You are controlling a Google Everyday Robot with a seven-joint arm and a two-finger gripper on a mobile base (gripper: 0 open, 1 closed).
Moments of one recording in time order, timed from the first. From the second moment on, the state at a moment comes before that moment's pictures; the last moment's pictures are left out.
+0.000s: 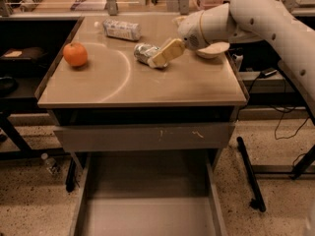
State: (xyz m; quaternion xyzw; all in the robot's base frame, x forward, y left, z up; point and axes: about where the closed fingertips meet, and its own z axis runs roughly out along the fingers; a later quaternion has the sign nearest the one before) arm 0.710 -0.030 0.920 -0.50 0.69 0.21 0.48
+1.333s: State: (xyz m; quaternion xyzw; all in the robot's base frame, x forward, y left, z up) arm 0.775 -0.013 0.861 -0.51 0.74 0.15 0.42
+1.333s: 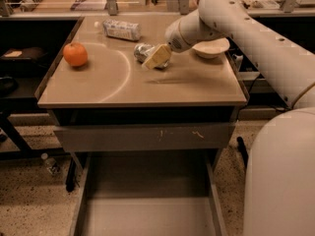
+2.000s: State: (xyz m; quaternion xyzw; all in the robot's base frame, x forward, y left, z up) arm 0.776 -0.008 0.844 -0.51 0.75 0.15 0.40
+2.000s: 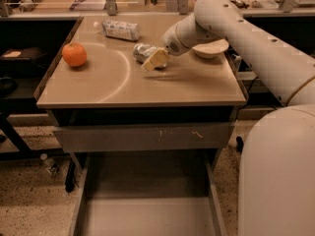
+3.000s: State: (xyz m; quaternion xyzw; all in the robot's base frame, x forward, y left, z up) arm 0.776 -0.008 0.844 -0.51 0.75 0.15 0.40
